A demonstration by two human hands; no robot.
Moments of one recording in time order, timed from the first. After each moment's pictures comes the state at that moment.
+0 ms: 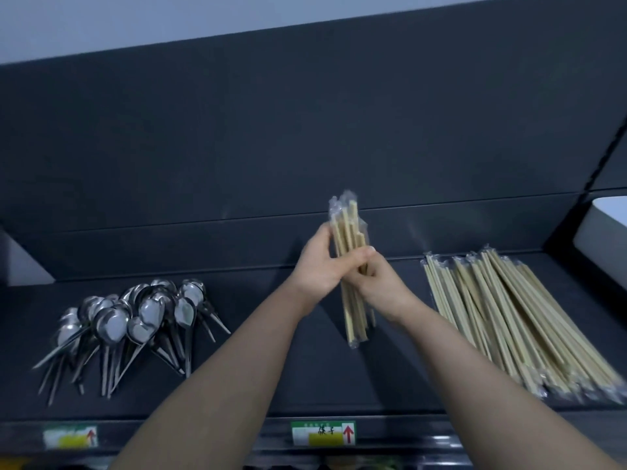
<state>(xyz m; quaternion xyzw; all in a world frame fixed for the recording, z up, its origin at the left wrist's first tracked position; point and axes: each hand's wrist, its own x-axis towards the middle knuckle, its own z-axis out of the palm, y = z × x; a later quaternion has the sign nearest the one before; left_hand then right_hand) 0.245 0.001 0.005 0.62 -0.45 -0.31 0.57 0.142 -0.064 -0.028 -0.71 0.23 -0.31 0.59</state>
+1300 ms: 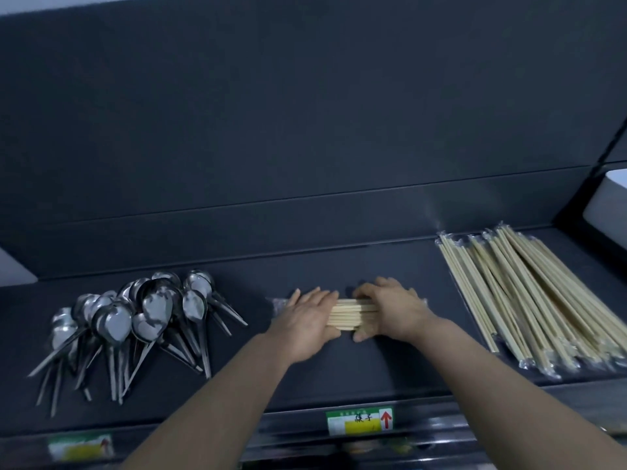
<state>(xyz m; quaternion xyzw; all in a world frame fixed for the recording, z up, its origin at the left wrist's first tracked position) 0.307 0.058 -0.098 0.74 -0.66 -0.13 -0.01 0.151 -0.047 -0.082 -0.90 0.37 0.04 0.21</state>
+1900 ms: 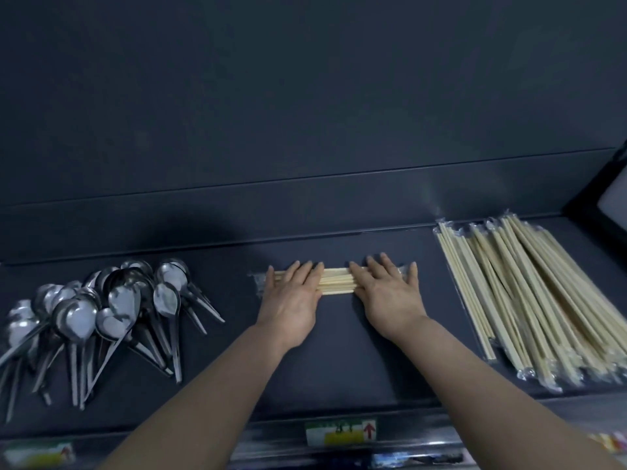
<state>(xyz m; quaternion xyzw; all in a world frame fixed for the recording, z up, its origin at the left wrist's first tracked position) 0.310 0.024 -0.121 0.81 -0.59 -0.07 0.03 0.156 -0.072 -0.114 -0.90 0.41 0.03 0.10</state>
